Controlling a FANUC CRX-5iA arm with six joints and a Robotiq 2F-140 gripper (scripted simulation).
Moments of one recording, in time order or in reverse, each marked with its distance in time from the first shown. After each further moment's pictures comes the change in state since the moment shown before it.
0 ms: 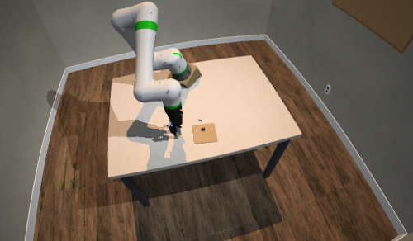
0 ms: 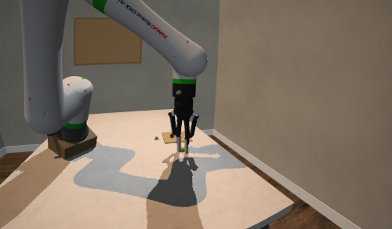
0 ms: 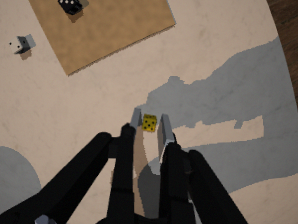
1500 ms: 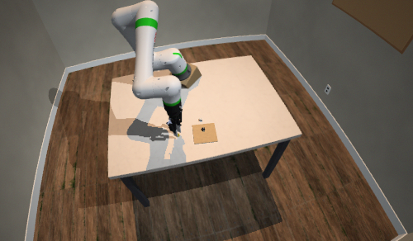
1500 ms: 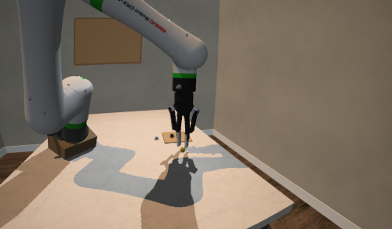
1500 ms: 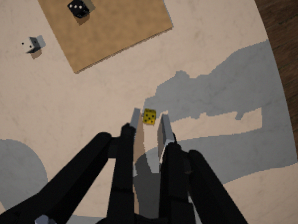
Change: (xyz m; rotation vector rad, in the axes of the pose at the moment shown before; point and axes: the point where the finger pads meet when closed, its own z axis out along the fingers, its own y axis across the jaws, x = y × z) arm 0.000 0.000 -0.022 0.000 0.000 0.000
